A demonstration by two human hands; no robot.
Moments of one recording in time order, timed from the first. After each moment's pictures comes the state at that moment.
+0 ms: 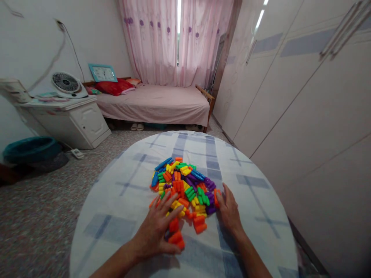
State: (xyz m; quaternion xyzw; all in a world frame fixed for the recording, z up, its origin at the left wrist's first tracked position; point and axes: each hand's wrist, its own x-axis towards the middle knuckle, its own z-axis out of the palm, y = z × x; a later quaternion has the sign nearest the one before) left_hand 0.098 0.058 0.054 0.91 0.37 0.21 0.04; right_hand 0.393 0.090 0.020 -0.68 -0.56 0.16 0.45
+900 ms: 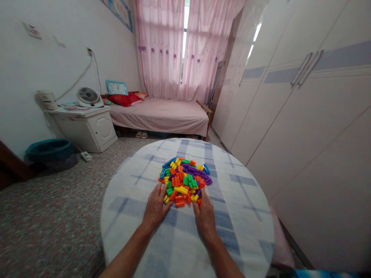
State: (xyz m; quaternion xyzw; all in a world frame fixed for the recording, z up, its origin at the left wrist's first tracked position) left_hand 0.090 0.056 0.002 0.75 0.57 0.34 -0.01; right_hand 0.310 0.033 0.001 -0.62 -0.65 0.07 0.44
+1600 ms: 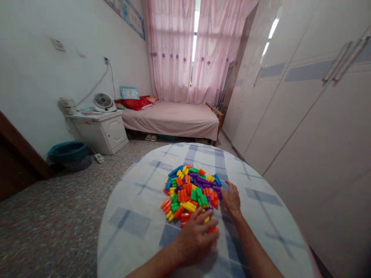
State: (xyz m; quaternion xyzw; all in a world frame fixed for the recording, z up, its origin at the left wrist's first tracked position) left_hand 0.182 0.036 0.055 0.91 0.28 0.30 -0.06; right_hand 0.381 0.151 0.045 -0.69 -0.58 0.06 0.42
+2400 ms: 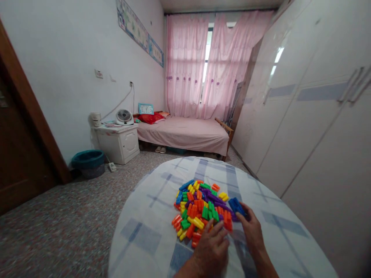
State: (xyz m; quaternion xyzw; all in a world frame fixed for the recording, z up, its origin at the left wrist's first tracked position) left_hand 0.213 0.076 0.011 0.85 0.33 0.40 -0.13; right_hand 0.379 0.126 0.068 -0.57 -0.48 0.32 0.58
